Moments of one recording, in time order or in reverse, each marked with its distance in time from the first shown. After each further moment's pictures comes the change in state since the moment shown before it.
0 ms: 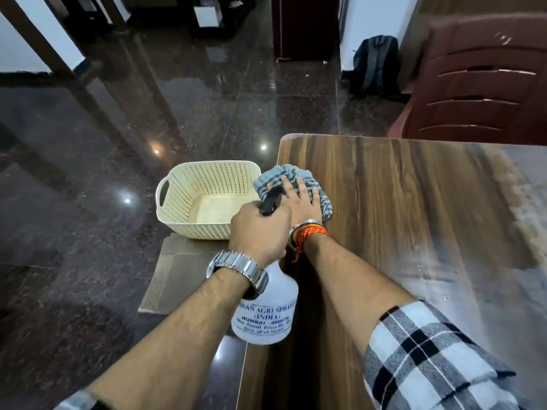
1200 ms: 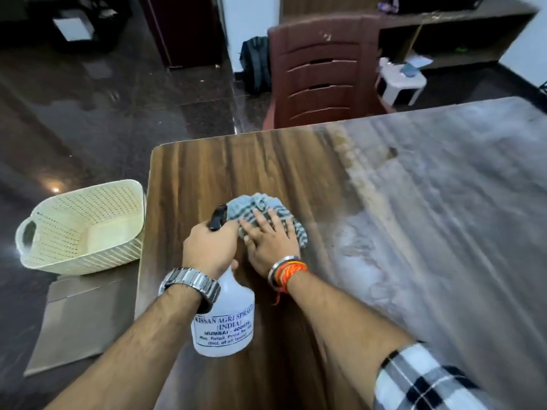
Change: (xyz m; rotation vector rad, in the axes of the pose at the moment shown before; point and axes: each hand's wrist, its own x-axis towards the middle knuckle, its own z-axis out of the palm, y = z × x) left_hand -0.072 0.041 0.113 0.134 -0.164 -0.055; right_hand -0.153 0.143 -0.011 0.087 0.100 0.249
